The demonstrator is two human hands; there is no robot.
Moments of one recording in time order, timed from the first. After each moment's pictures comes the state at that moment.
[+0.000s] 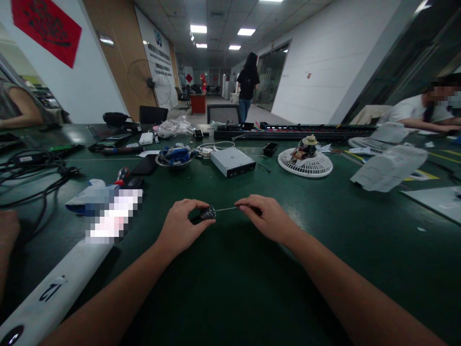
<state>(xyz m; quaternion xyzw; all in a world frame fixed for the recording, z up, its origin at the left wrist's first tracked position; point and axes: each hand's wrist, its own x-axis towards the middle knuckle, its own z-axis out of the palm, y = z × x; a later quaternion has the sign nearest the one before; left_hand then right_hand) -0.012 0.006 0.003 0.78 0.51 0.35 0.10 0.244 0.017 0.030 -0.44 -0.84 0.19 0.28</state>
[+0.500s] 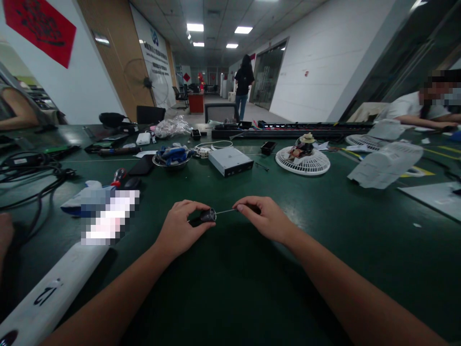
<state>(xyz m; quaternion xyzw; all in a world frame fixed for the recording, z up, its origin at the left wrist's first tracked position) -0.007 0.002 0.007 0.79 0.51 0.33 0.12 0.237 0.013 0.034 -0.47 -0.78 0.29 0.28</state>
